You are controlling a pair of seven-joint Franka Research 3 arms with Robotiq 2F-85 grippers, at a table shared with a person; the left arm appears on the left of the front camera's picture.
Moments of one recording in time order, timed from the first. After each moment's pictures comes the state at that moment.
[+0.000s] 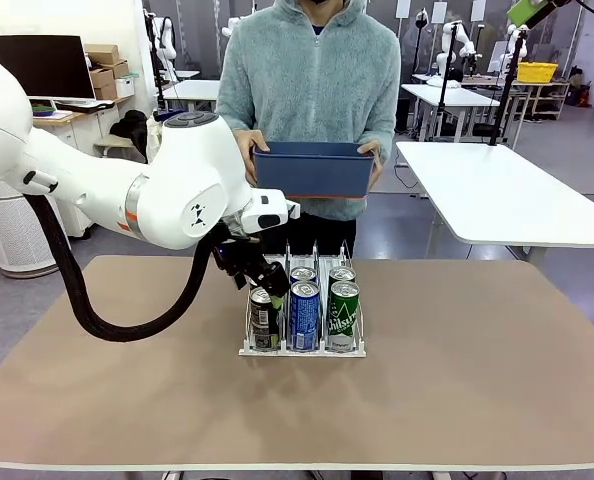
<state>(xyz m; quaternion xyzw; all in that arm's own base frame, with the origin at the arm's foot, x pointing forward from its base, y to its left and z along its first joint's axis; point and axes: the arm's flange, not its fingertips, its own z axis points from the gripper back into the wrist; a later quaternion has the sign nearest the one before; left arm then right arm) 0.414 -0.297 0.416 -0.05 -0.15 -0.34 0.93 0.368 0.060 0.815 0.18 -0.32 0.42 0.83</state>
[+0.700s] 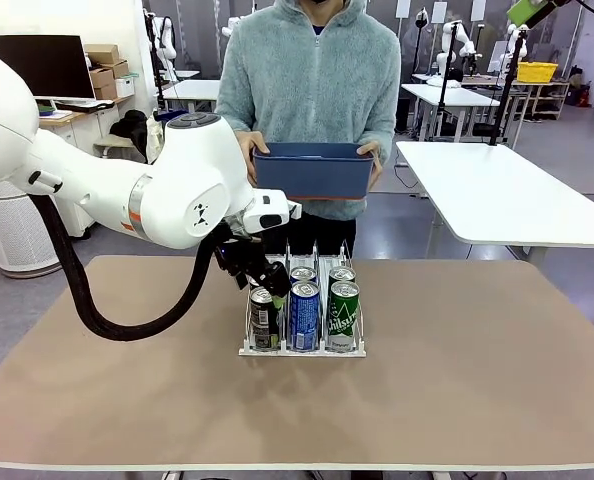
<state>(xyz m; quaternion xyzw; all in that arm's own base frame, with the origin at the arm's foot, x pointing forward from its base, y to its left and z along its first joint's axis) 0.417 -0.299 0.415 -0.05 -0.15 -0.34 0.93 0.368 0.060 0.815 0.18 -0.32 0.42 0.83</state>
